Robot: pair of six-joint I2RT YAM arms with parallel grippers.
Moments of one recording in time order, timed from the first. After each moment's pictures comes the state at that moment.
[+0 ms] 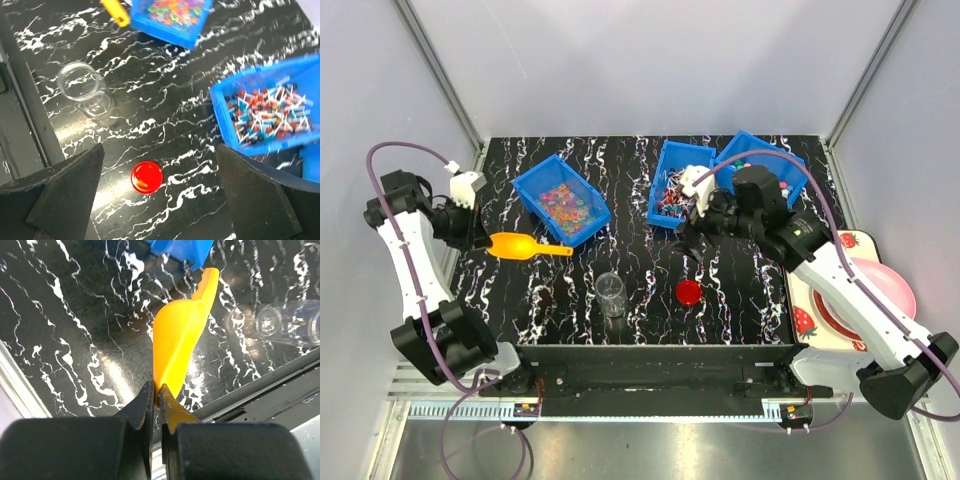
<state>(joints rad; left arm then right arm) 0.53 1.37 1.43 -1.33 0.64 0.75 0.62 1.18 1.29 -0.62 -0.37 -0.31</state>
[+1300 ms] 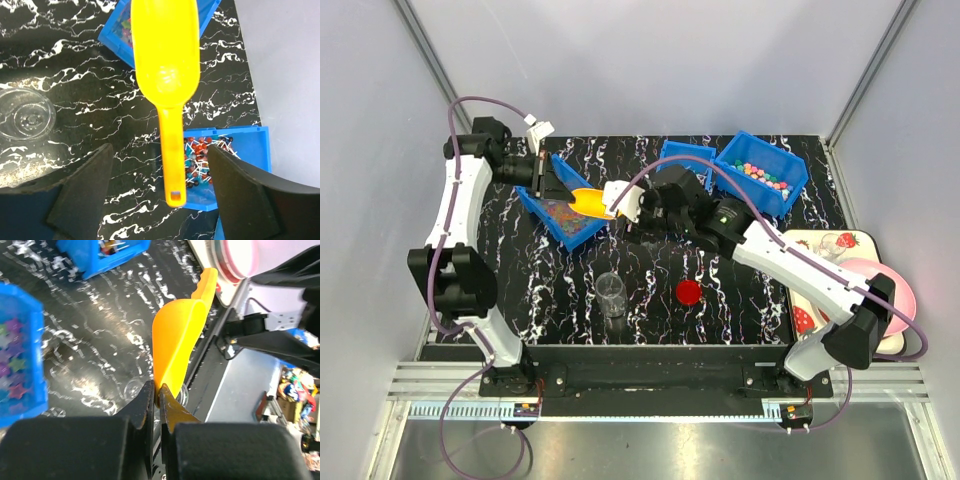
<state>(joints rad) 0.06 1.74 1.79 -1.30 1.10 0.39 0.91 1.51 1.53 -0.54 -0.03 -0.62</state>
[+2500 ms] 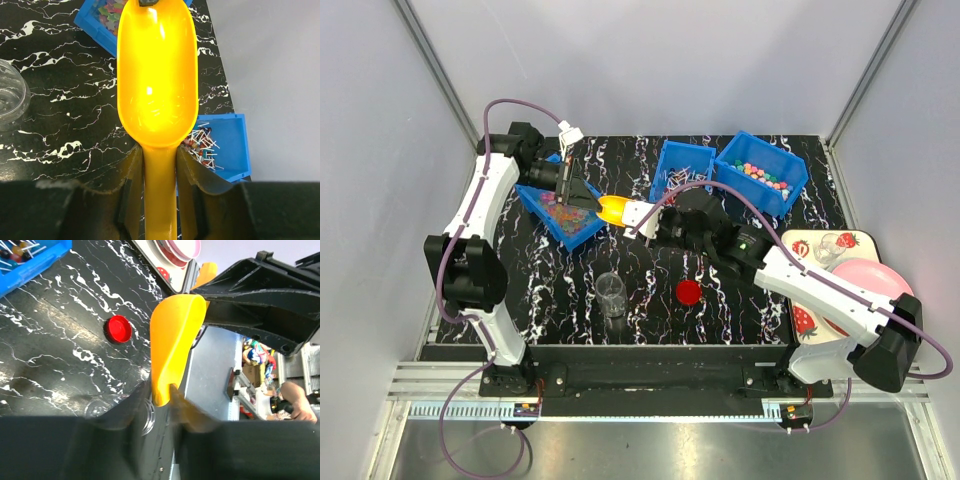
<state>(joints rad) -0.09 1.81 1.78 -1.34 1.28 0.46 0.91 1.32 1.23 -0.32 0.04 -0.71</state>
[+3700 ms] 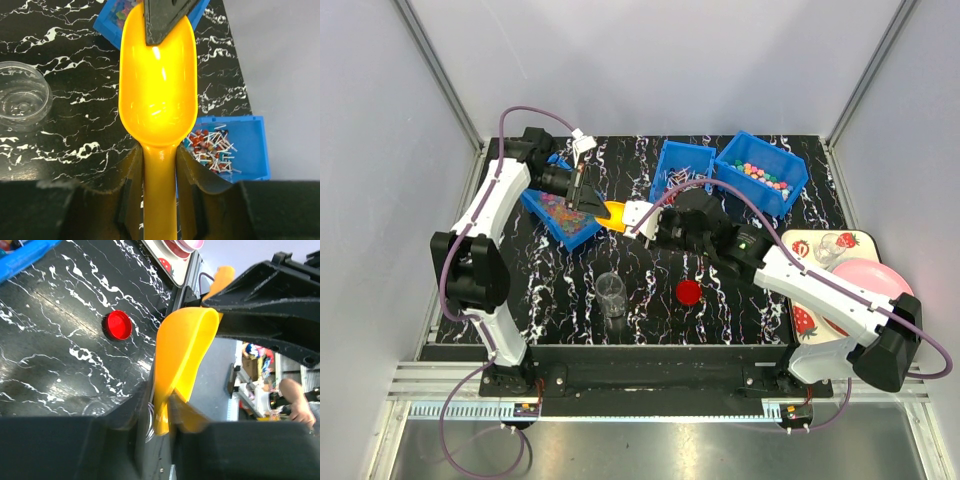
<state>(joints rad) -0.14 1.81 1.71 -1.23 1.25 0.39 0.91 1.33 1.23 -0.34 -0.01 -0.66</state>
